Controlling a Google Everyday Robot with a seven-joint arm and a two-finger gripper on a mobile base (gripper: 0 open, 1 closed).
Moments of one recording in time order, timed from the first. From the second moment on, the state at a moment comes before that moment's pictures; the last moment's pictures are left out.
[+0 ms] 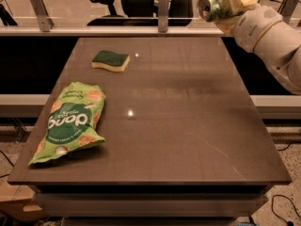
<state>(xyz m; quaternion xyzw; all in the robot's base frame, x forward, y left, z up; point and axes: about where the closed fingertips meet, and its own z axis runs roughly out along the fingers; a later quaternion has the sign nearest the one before) 0.673 -0.197 1.035 -0.56 0.27 -0.40 0.68</state>
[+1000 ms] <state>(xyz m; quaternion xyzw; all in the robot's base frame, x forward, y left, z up) 0.665 -0.172 1.052 -0.58 0.21 -0.46 0.64</state>
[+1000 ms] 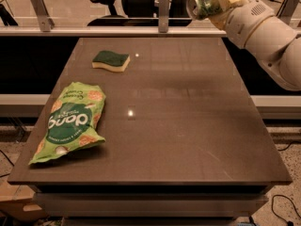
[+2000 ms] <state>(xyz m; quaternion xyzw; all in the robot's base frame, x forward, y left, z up) 0.665 -0.190 1.036 -0.62 0.07 -0.63 0.47</state>
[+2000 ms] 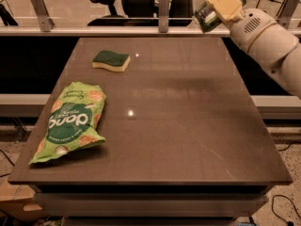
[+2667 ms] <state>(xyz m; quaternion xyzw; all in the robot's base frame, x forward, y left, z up) 0.665 -0.187 1.036 -0.61 0.05 -0.66 0.44</state>
